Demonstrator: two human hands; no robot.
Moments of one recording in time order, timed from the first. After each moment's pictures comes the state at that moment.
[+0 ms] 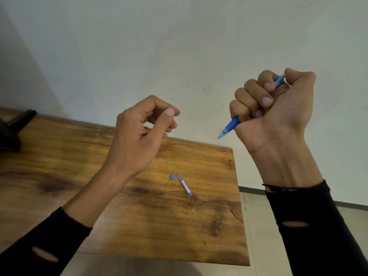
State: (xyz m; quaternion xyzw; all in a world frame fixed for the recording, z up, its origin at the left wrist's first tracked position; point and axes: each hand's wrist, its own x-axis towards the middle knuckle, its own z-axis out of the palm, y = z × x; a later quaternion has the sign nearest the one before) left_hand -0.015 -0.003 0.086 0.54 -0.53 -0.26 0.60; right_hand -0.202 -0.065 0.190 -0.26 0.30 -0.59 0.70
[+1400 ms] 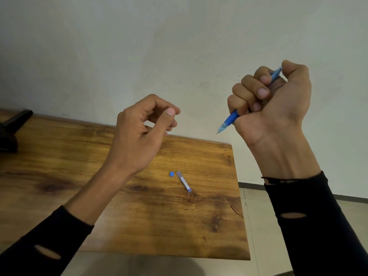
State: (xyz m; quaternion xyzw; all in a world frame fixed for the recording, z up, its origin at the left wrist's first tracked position) left_hand -0.020 -0.002 0.084 0.55 -0.54 -0.26 0.58; right_hand -0.208 -0.072 0.186 -0.25 0.31 -0.59 0.70
